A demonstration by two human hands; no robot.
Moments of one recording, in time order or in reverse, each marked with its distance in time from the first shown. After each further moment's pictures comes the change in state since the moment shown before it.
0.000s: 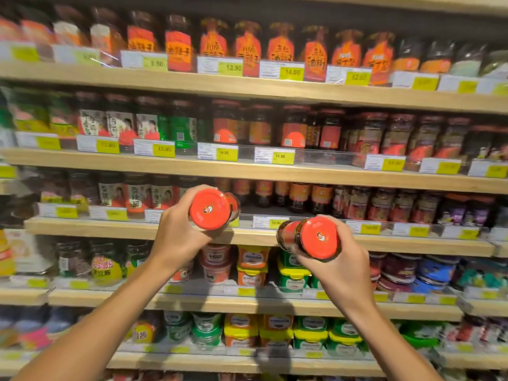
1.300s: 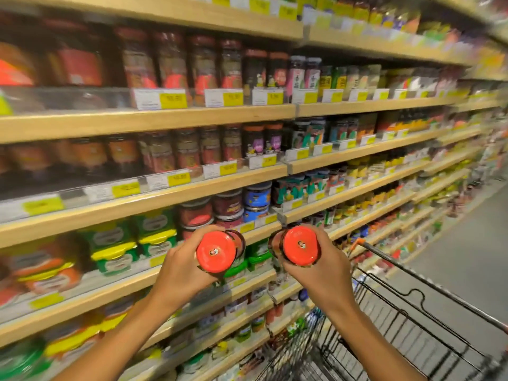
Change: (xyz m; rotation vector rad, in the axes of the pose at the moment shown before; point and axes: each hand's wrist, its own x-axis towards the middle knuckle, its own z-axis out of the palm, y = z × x) left_hand -0.116 0.129 0.334 -0.293 -0.590 0.086; right_hand -0.125 0.159 -0.274 -0.415 0.164 0.433
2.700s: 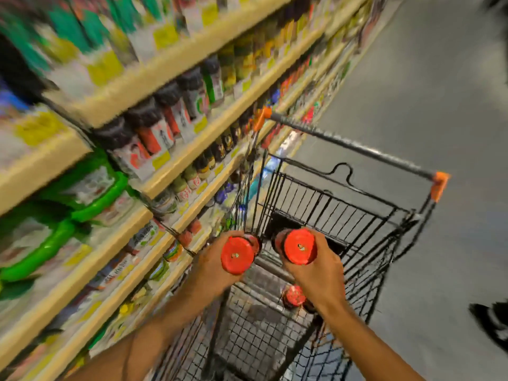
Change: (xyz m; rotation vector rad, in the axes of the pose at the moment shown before) left_hand -0.045 -0.090 0.465 -0.302 -0.755 -0.262; right_hand -0.112 0.376 -0.012 -0.181 0.138 0.796
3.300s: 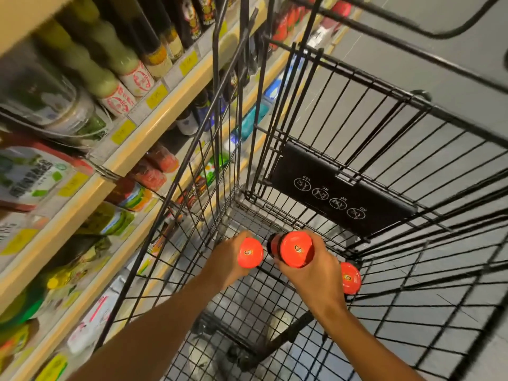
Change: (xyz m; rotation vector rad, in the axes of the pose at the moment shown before) left_hand 0.047 -0.235 0.208 0.195 -0.384 -0.281; right_hand 0.036 0.212 0.139 -0.099 -0.215 0.221
